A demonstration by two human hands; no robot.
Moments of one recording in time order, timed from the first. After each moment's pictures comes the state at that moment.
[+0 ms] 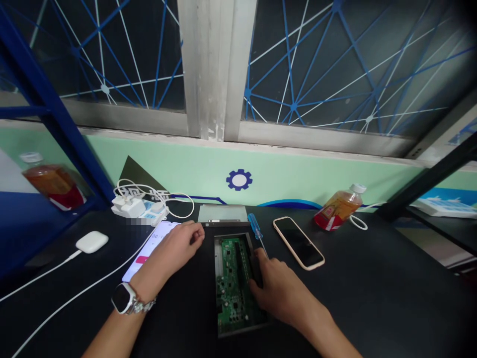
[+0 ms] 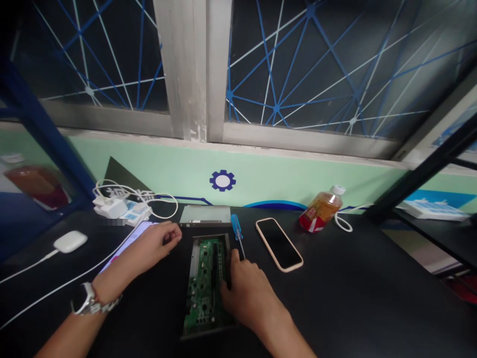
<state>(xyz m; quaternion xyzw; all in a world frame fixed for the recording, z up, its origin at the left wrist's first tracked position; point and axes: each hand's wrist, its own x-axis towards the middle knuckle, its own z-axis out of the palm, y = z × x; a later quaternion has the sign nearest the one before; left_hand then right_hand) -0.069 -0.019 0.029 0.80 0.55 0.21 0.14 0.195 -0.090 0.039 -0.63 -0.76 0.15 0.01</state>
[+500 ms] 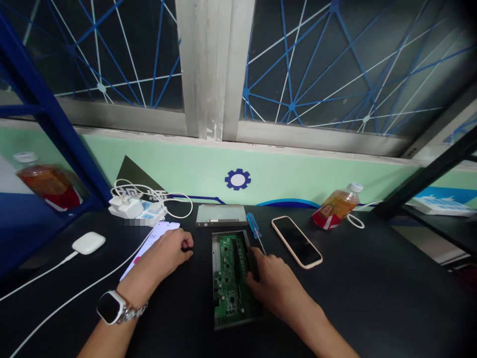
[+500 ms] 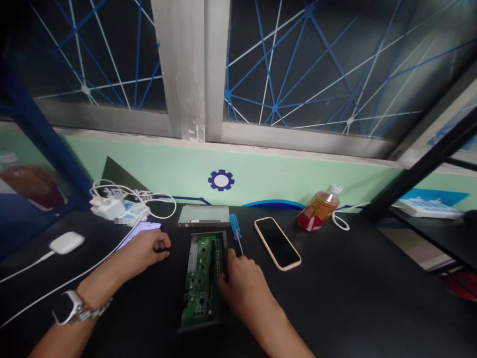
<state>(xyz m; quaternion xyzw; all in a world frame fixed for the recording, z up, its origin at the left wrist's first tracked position) -0.101 -0.008 -0.010 0.77 0.59 0.14 0.19 0.186 -0.086 0.041 -0.65 -0.75 0.13 0.01</state>
